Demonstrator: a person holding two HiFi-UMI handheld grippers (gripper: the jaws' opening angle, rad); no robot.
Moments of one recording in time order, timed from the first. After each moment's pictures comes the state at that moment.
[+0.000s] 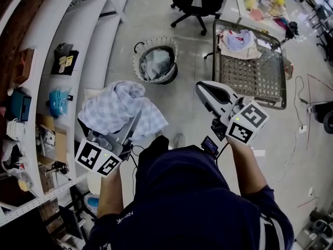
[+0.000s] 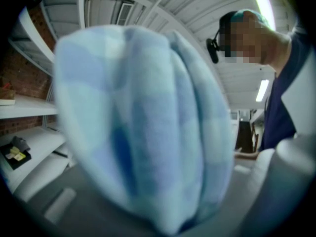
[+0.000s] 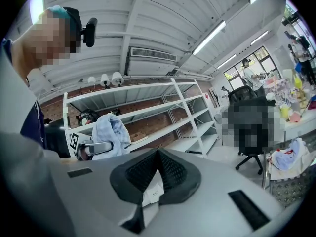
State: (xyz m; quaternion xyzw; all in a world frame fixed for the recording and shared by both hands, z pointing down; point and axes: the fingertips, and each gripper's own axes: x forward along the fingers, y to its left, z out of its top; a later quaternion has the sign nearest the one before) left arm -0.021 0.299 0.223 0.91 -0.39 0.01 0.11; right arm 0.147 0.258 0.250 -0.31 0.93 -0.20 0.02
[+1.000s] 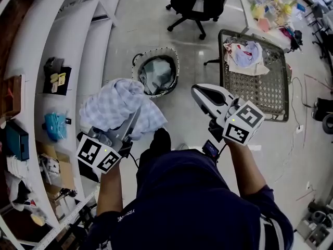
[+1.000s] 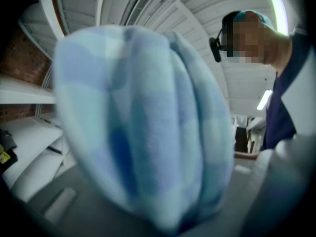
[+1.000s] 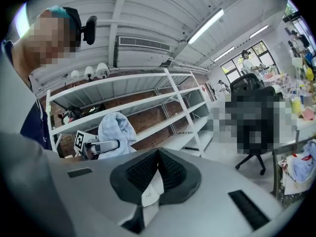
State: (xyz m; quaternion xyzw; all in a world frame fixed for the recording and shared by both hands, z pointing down) left arm -0.085 0.119 0.263 0.92 -0.36 0.00 0.15; right arm 0.076 0.101 0.283 -0.33 0.92 -0.22 -0.01
